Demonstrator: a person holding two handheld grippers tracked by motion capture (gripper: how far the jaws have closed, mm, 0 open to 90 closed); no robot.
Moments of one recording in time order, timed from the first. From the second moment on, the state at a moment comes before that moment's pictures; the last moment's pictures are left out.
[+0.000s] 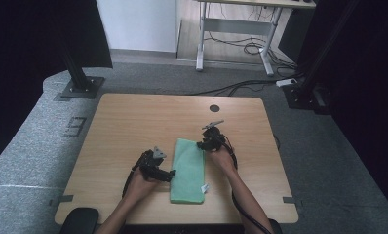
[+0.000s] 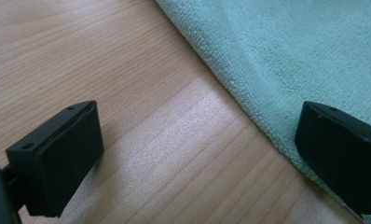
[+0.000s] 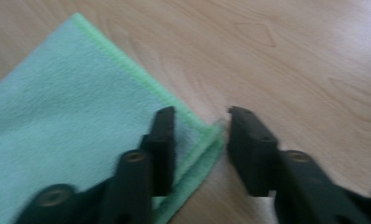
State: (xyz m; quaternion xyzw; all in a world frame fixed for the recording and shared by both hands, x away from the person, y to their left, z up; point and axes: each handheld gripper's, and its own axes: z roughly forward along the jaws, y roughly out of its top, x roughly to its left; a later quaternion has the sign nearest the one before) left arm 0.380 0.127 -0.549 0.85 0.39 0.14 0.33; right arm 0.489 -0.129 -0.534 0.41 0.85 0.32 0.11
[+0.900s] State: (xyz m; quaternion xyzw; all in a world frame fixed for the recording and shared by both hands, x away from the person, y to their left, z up) left arm 0.380 0.126 -0.549 0.85 0.39 0.14 0.33; right arm 0.451 -0.130 -0.479 0.33 0.86 0.37 0.12
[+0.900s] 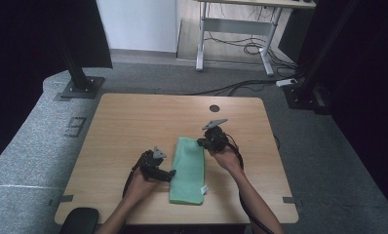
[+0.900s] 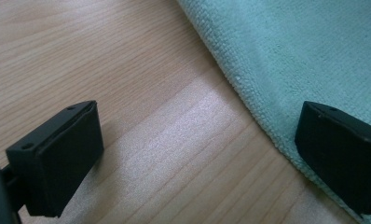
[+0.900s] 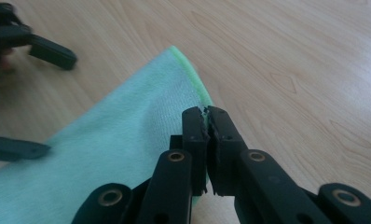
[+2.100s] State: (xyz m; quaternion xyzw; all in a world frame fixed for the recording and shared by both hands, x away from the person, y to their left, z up) left arm 0.379 0.126 -0.549 0.85 0.39 0.14 0.33; right arm 0.341 -0.149 -0.483 0.25 0.88 0.40 0.06
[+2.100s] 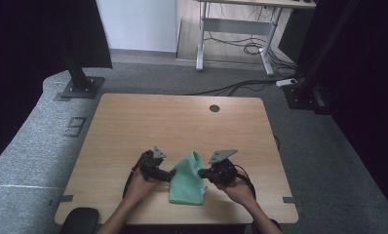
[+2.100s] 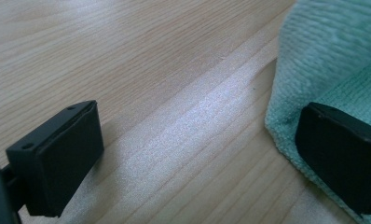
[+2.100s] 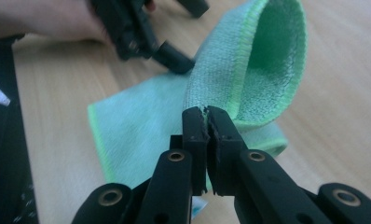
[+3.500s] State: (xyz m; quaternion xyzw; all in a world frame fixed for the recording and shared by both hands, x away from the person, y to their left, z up) left arm 0.413 0.074 -0.483 0.87 0.32 0.11 0.36; right arm 0.298 -0.147 -0.535 0.26 0.89 0.38 0.04
